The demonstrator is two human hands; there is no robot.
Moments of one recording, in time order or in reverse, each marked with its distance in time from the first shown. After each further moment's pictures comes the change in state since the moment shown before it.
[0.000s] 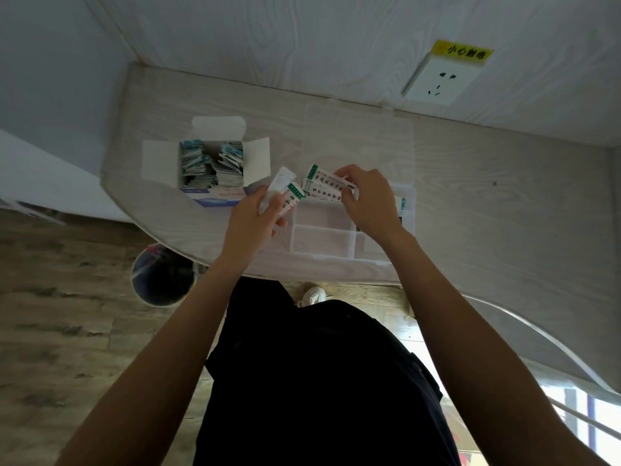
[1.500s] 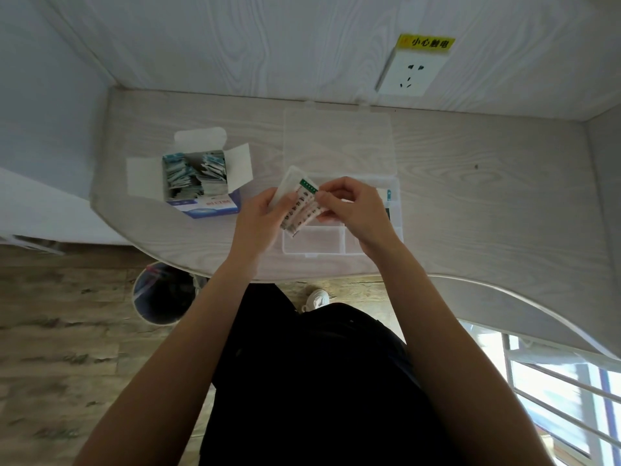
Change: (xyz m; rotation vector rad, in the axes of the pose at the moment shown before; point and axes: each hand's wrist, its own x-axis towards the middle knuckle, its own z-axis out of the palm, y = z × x) left_hand -0.013 0.029 0.017 -0.115 -0.093 0.041; right_hand -0.039 -0.034 -0.022 0.972 -0.034 0.415
